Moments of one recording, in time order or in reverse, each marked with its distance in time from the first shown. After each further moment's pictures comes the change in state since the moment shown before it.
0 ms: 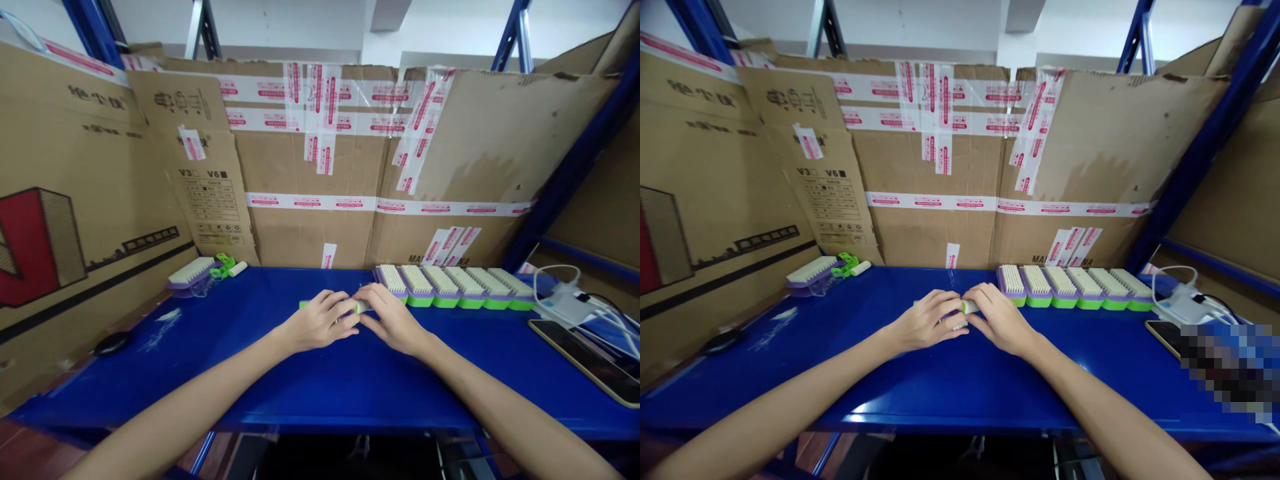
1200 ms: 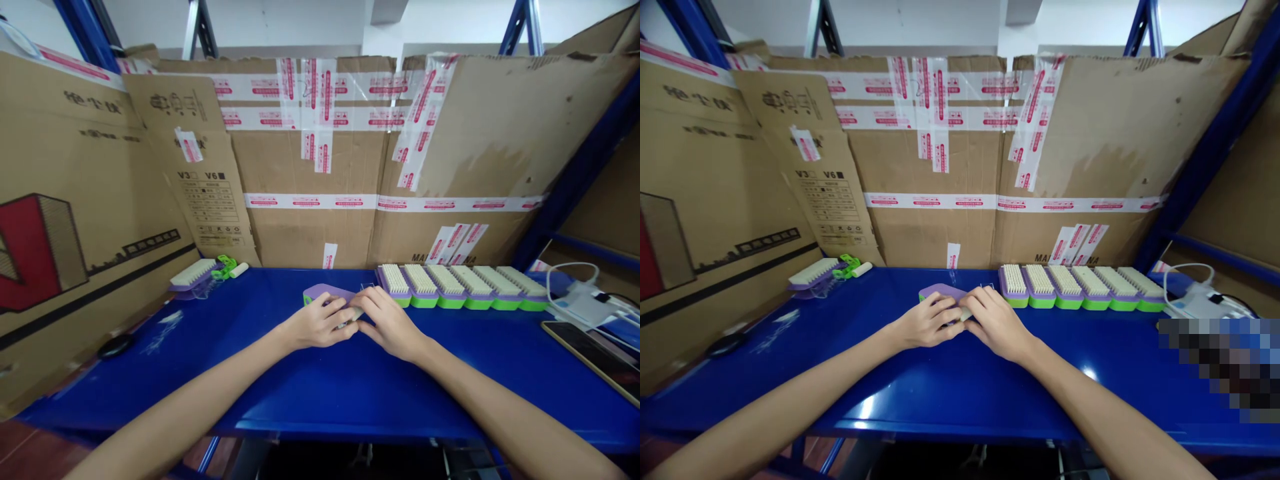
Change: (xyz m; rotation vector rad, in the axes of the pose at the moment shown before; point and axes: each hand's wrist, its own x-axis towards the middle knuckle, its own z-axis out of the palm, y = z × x) left_hand 0.002 -0.010 0.005 0.141 0.008 0.160; right_hand -0.005 0.005 0.013 -0.069 -0.049 0.012
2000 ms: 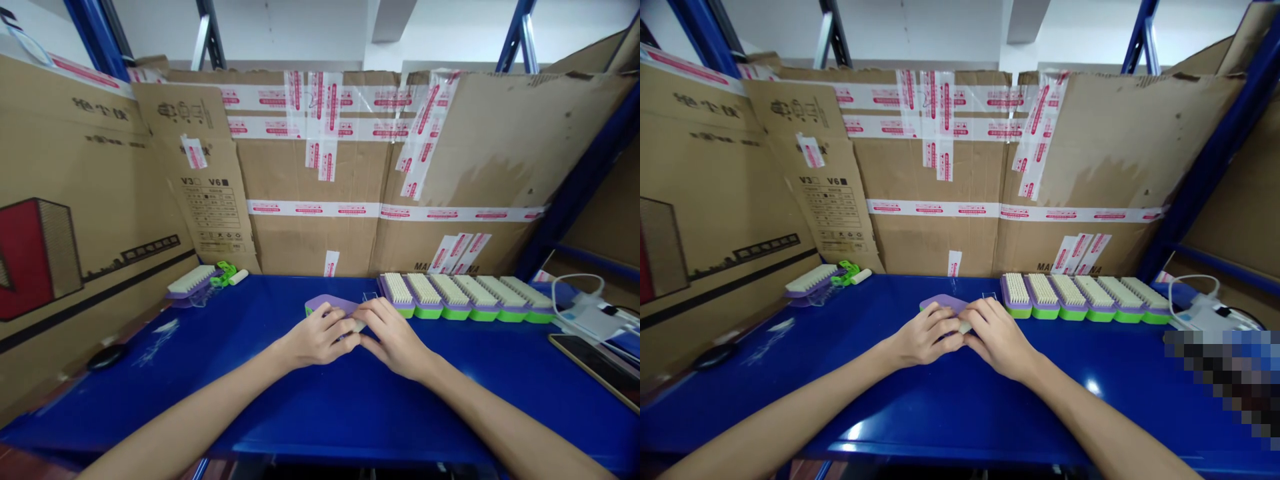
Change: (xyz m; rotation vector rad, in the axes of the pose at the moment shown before) left_hand -0.002 0.010 -0.003 -0.026 0.058 -0.113; right_hand 0.002 -0.009 -0.003 0.005 0.022 -0.025
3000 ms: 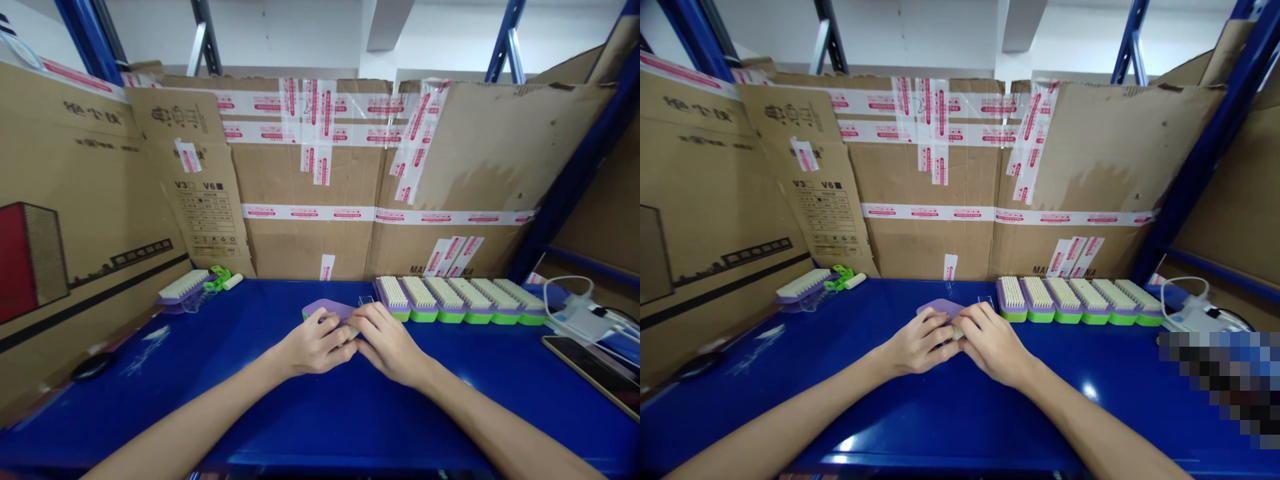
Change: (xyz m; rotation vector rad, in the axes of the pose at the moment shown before) left_hand 0.005 0.002 -0.005 0.001 -0.020 0.033; right_hand 0.002 -0.005 -0.005 -0.058 0.026 -0.056
